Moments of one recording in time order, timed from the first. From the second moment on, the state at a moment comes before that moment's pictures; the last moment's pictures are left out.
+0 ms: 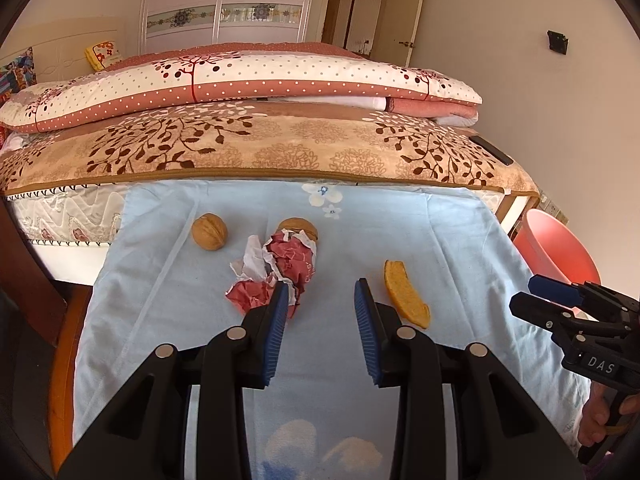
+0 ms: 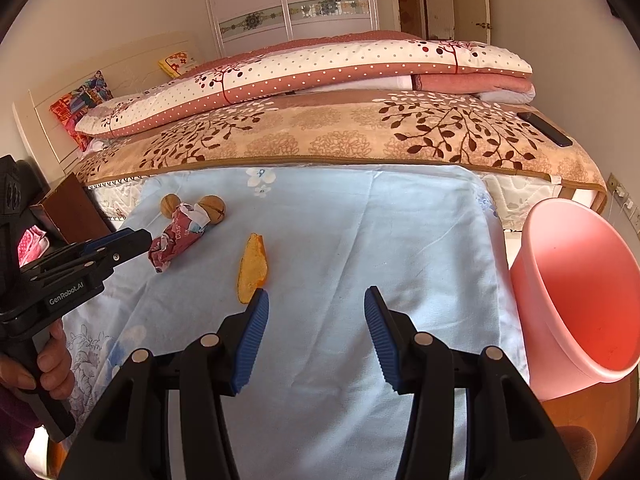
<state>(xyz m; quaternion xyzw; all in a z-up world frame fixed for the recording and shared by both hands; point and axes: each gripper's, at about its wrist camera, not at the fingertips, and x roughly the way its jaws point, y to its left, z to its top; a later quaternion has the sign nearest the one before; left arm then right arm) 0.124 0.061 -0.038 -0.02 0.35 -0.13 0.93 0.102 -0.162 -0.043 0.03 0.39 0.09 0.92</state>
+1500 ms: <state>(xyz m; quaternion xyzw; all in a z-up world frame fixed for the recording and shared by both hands) 0.149 0.091 -0.046 -0.07 0.36 -0.13 0.92 0.173 -0.078 -0.097 -0.05 0.46 0.13 0.88</state>
